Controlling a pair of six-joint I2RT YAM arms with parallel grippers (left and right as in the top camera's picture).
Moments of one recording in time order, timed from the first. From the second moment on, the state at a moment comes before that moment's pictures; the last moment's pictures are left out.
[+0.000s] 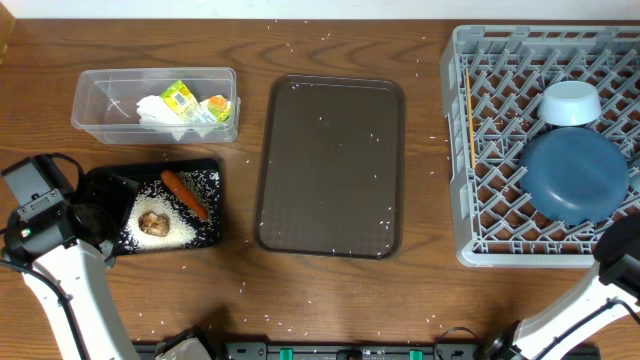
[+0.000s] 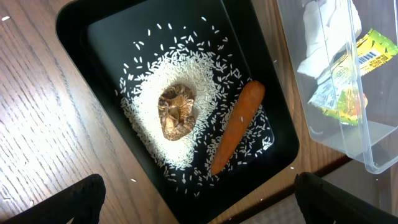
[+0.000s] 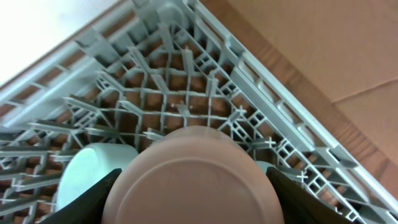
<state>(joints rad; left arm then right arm) 0.58 1.17 1.04 -1.01 0.12 -0.70 -0.60 2.09 2.22 -1.04 0.06 0.13</state>
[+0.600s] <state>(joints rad) 0.58 1.17 1.04 -1.01 0.12 -0.70 -0.57 2.17 2.22 -1.03 -0.01 0.13</state>
